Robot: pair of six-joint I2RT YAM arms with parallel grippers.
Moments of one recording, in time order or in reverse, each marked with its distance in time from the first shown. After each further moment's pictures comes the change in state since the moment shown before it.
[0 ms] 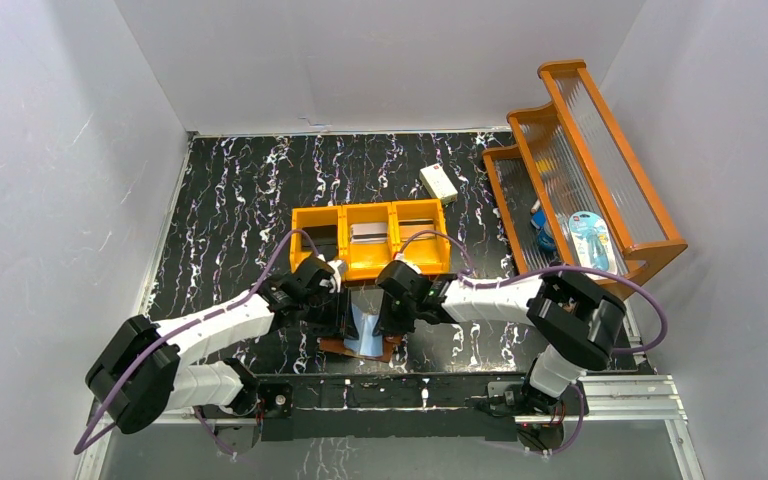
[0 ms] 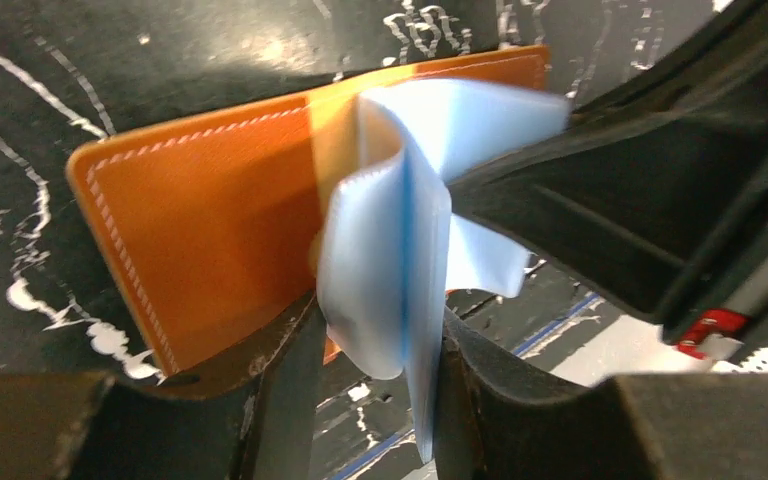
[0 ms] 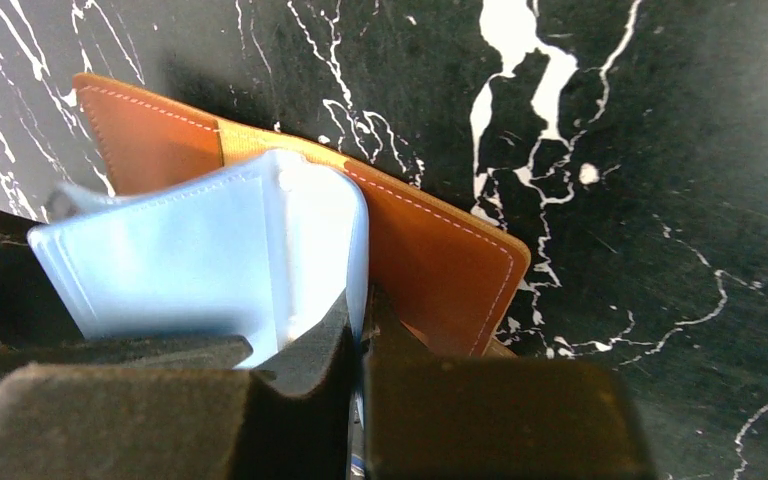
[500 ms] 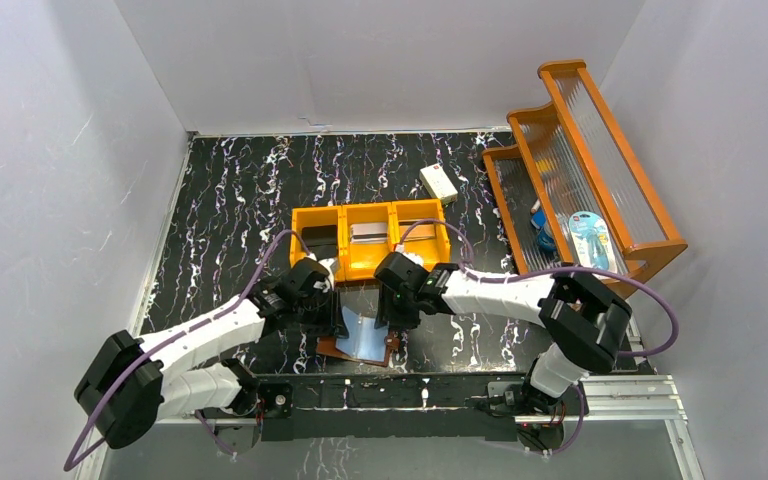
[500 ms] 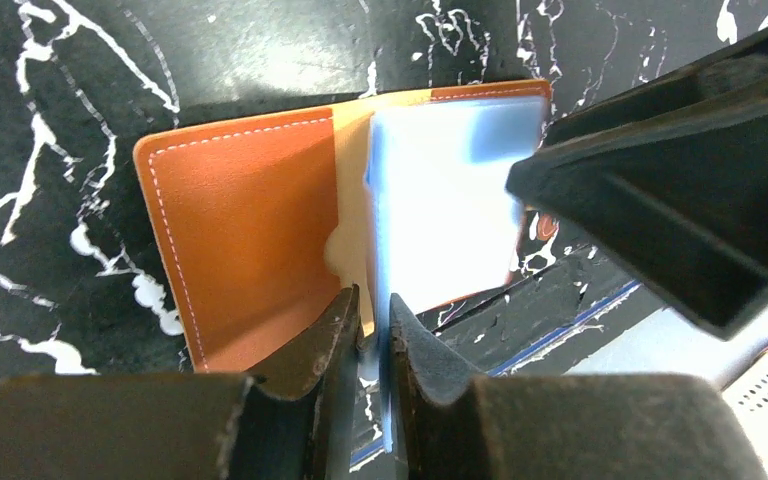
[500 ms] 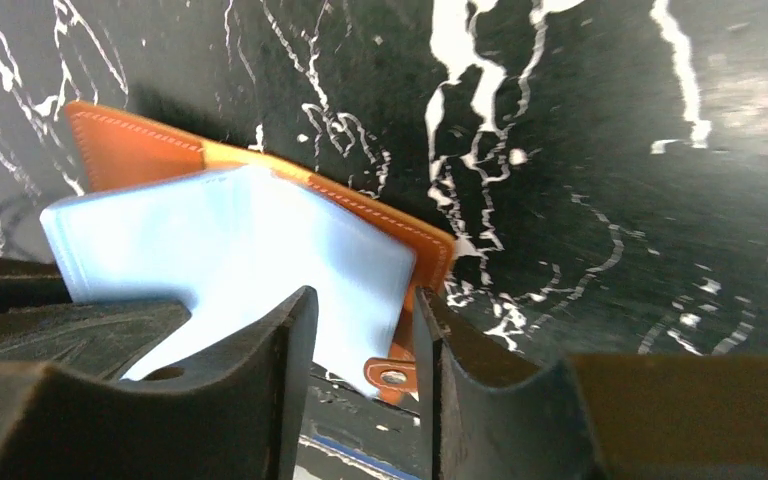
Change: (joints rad) left arm -0.003 -0.086 0.001 -0.045 -0.045 -0.024; right arm -0.016 -0.025 0.085 -0.169 0.035 -0.066
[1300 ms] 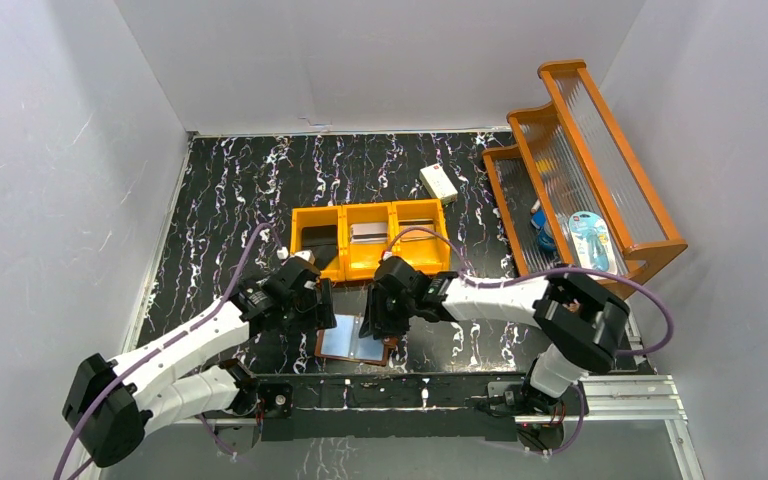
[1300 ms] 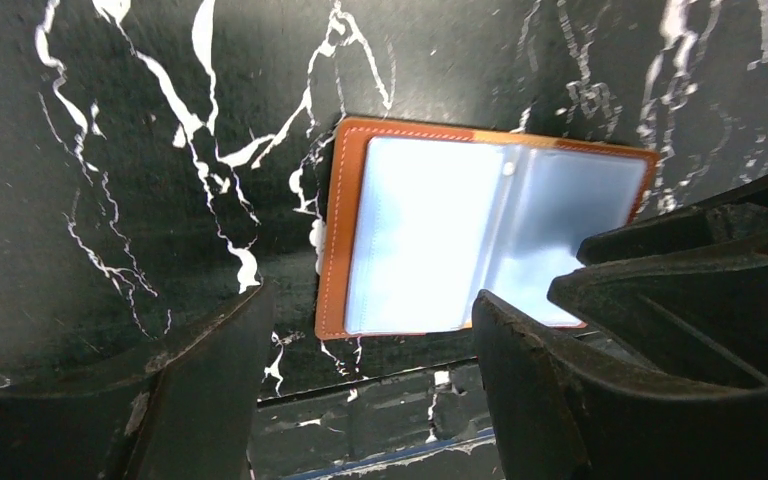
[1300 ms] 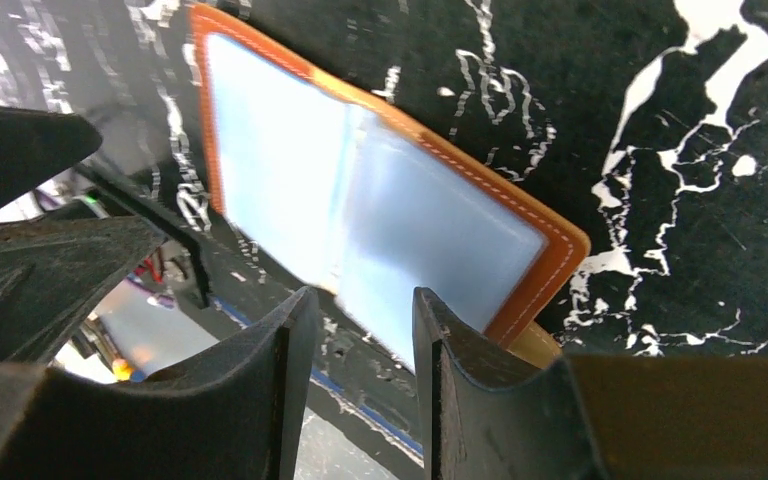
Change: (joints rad) left arm -0.002 -0.131 0.105 -0.309 -0.329 -0.062; right arm 0.014 -0.013 -0.052 0.190 -0.153 -0.020
